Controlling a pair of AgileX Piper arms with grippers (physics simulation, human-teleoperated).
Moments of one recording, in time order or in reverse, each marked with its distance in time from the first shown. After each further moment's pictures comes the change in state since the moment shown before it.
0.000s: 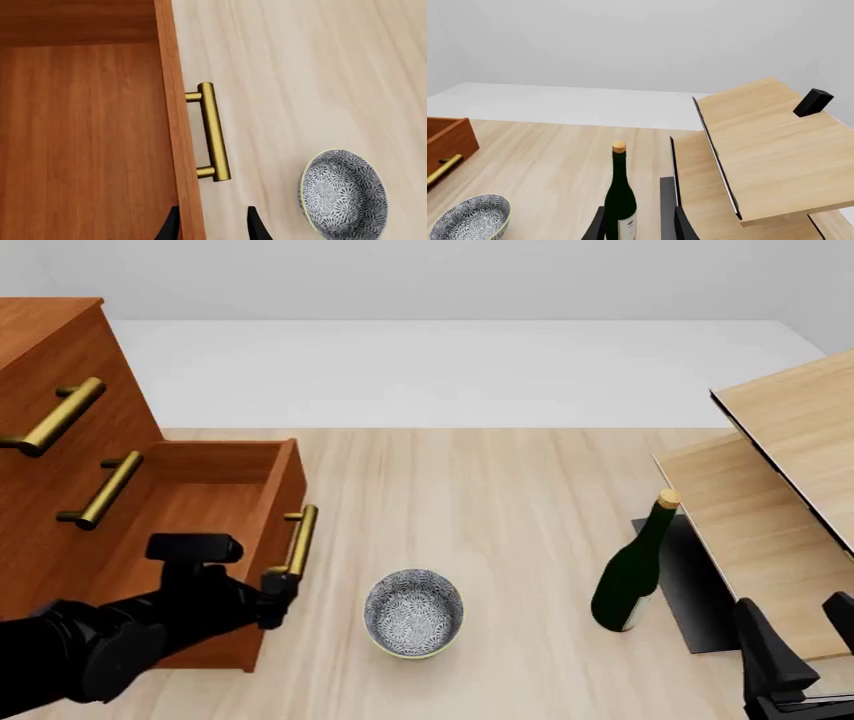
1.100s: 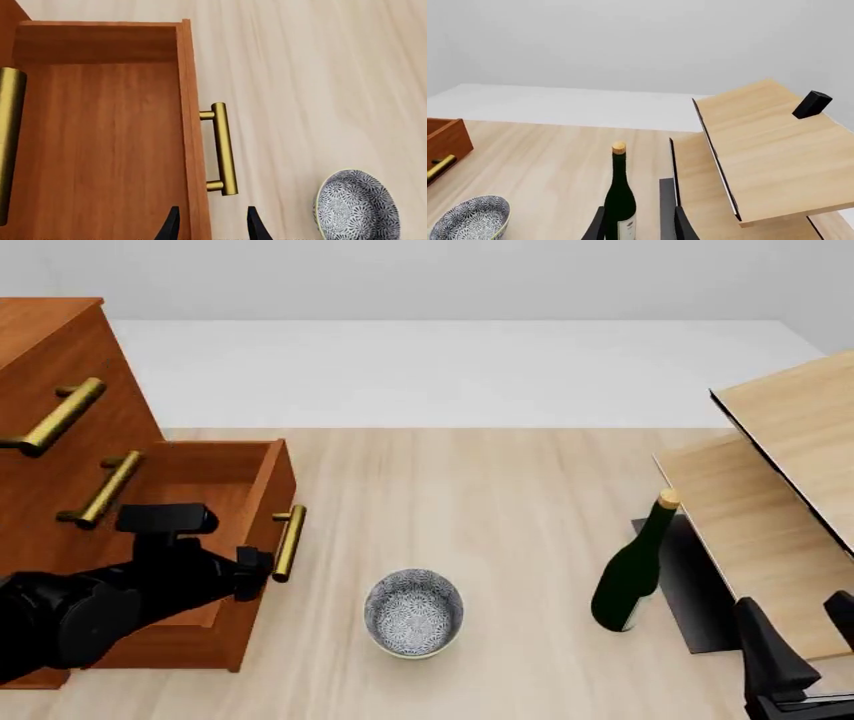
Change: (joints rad) left arm 0.093 -0.062 -0.086 0.141 0.076; right arm 0.000 0.000 -0.002 -0.004 -0.003
